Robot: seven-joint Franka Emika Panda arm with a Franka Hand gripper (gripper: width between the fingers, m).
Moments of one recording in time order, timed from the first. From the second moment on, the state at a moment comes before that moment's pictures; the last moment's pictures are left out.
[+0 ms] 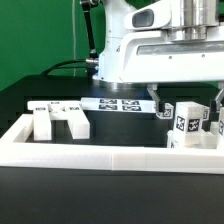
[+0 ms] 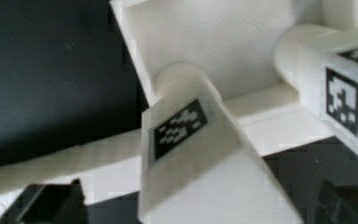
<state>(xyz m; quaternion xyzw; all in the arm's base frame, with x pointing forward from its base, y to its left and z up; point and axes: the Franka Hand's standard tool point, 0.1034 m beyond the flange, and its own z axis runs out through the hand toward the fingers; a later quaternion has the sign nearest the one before) 0.638 0.059 0.084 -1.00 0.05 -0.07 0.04</state>
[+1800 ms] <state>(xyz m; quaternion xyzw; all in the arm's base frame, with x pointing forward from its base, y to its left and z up) 0.635 0.056 0.079 -0.96 0.28 -0.06 0.05</state>
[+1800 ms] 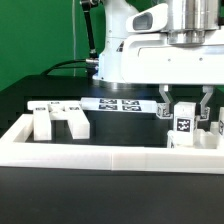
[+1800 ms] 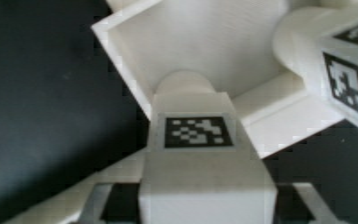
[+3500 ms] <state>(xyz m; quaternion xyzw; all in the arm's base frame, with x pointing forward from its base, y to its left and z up) 0.632 0.059 0.079 -0.82 0.57 -0.04 0.06</state>
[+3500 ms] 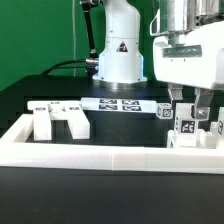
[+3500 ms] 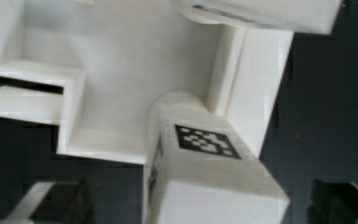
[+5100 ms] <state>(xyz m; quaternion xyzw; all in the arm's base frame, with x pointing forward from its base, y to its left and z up) 0.631 0.053 0.075 -1.00 0.01 -0.07 0.02</state>
